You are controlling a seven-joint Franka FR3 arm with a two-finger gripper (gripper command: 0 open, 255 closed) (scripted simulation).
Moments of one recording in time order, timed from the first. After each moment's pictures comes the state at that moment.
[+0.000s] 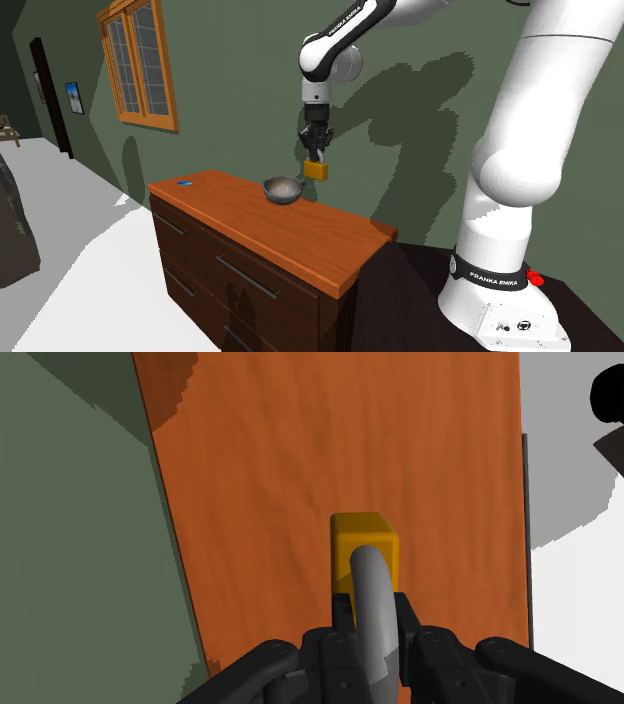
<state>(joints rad) -0.28 -0.17 -0.28 -2.27 -0.05 2.10 0.05</state>
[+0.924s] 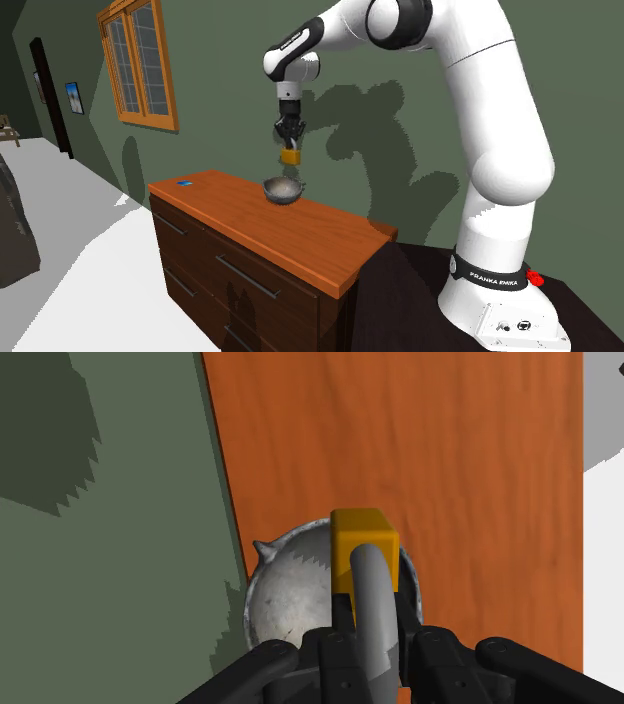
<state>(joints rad) -0.37 0.41 -0.32 -1.52 0.13 1.90 -0.13</state>
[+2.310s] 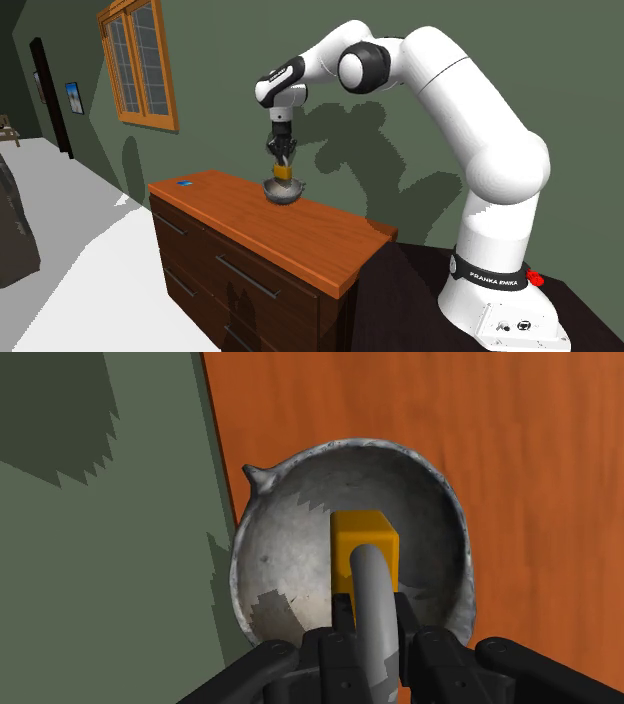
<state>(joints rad) -0.45 0.74 -0.29 -1.21 0.20 1.91 -0.16</state>
